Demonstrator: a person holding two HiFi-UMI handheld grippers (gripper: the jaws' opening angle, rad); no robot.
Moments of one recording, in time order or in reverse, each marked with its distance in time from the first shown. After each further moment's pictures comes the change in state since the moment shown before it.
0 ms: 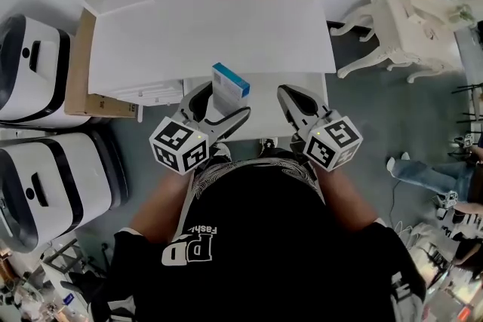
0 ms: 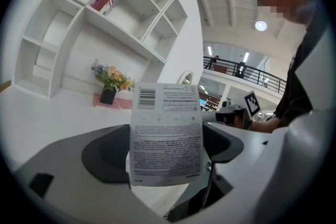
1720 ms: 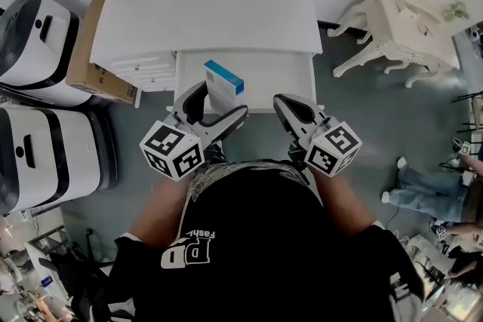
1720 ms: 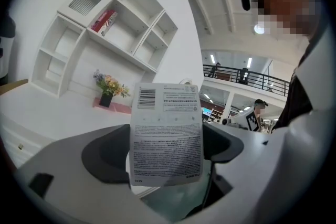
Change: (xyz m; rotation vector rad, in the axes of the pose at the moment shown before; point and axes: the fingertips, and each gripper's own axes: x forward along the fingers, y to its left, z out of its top) left arm -0.048 -0.143 -0.031 -0.012 -0.123 0.071; right arm -0.143 0.053 -0.048 -0.012 -0.038 0.165
